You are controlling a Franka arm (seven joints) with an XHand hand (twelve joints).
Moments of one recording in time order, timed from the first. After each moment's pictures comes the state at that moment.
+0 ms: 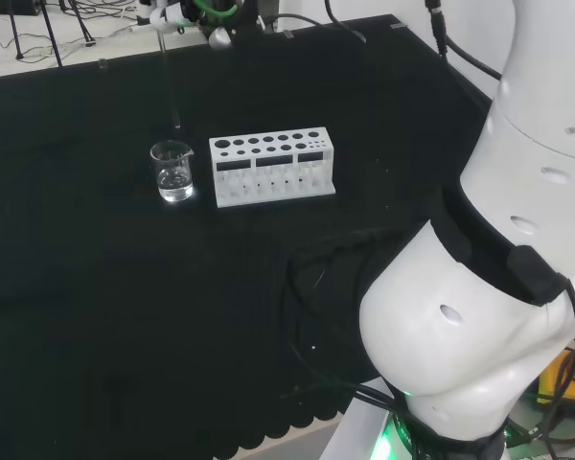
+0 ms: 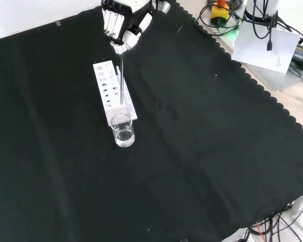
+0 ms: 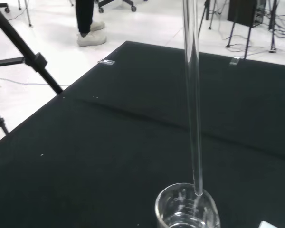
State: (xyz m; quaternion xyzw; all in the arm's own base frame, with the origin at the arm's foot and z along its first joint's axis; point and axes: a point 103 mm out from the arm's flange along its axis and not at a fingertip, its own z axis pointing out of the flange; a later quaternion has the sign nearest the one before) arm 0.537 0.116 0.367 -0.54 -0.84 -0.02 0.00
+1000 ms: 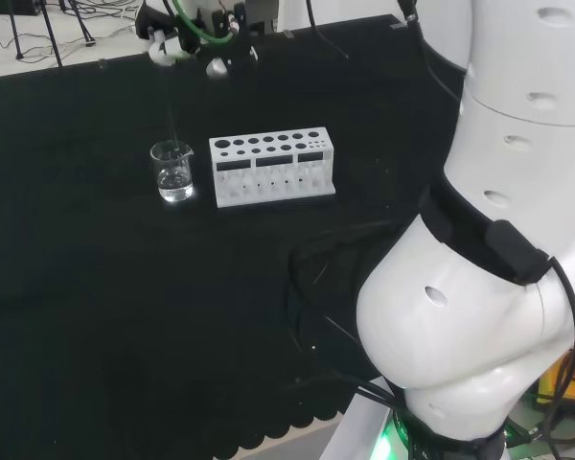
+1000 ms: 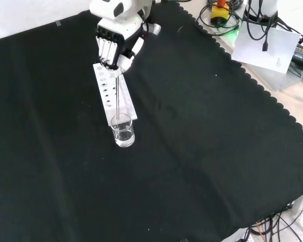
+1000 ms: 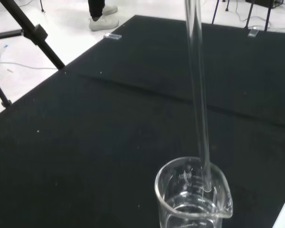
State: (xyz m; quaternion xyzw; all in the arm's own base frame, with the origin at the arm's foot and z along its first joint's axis) arm 0.567 0.118 0.303 -0.52 -0.85 -0.01 0.03
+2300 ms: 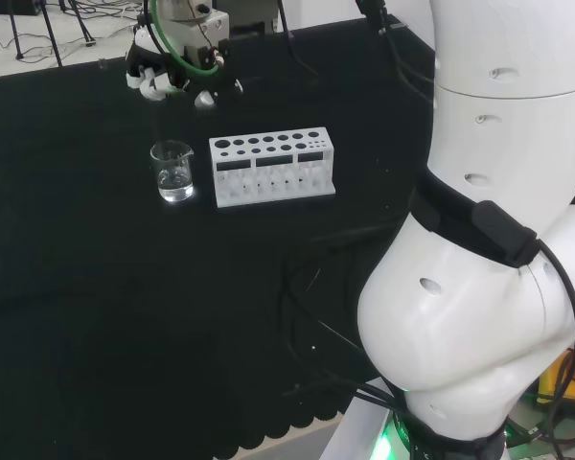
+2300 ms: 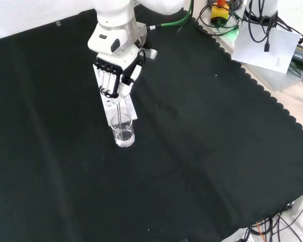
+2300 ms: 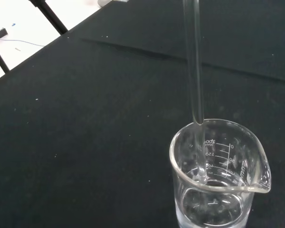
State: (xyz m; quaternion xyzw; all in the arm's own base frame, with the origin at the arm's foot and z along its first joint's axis) arm 0.587 0.138 0.247 -0.51 -0.86 0.00 0.05
